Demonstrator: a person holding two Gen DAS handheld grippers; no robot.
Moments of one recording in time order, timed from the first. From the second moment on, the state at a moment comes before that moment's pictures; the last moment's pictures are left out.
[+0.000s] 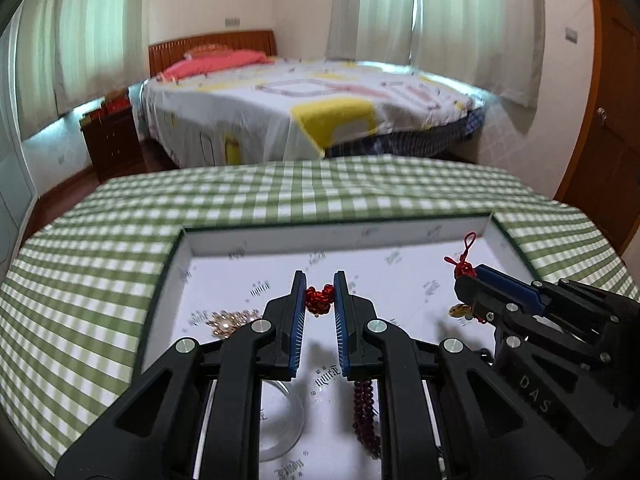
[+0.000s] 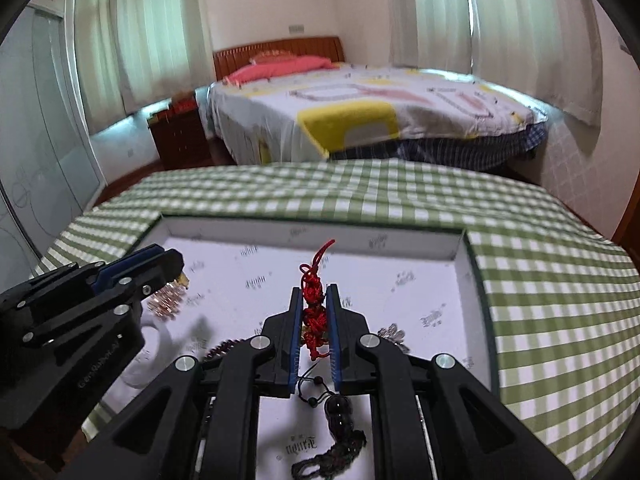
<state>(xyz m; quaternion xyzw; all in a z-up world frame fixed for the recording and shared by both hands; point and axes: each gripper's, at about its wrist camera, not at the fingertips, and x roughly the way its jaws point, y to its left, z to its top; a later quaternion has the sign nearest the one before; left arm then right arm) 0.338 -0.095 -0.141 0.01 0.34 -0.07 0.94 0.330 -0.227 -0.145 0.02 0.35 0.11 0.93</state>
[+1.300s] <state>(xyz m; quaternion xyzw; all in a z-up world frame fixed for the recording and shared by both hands) 0.350 -0.089 -0.152 0.01 0.38 -0.05 0.92 0.341 -0.226 -0.153 0.01 0.38 0.10 0.92</state>
